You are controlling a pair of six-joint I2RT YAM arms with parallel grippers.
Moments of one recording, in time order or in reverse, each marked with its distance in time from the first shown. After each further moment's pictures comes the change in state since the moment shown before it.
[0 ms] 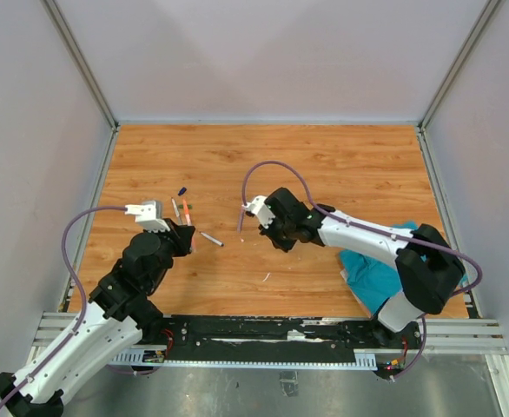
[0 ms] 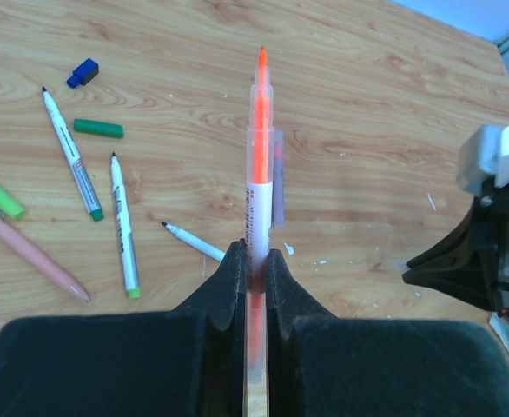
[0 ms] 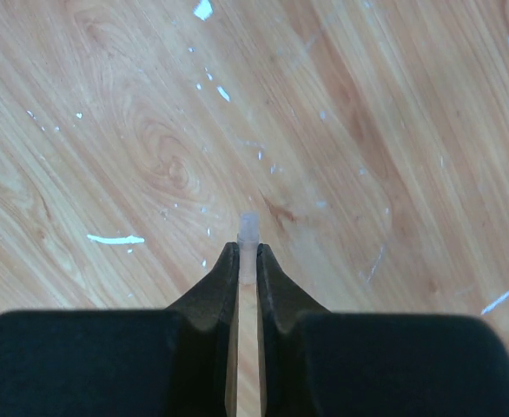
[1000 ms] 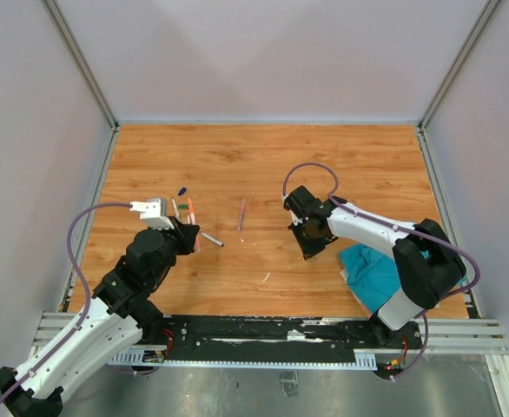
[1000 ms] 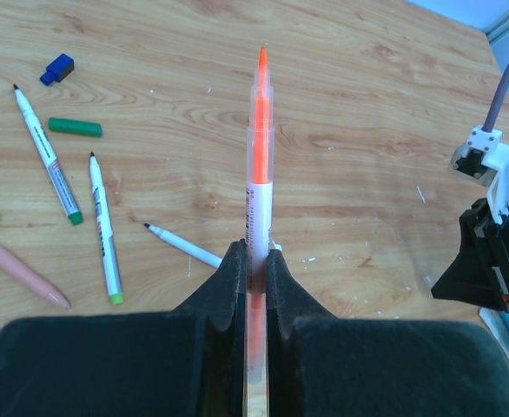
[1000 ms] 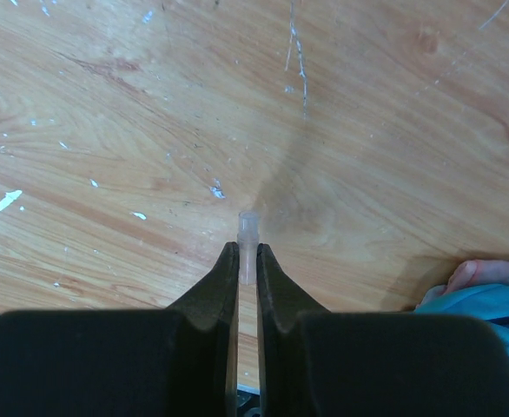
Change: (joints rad) left arm 0.000 0.058 0.000 0.047 0.041 -0.004; right arm -0.171 -0.025 -0.067 -0.257 0.100 0.441
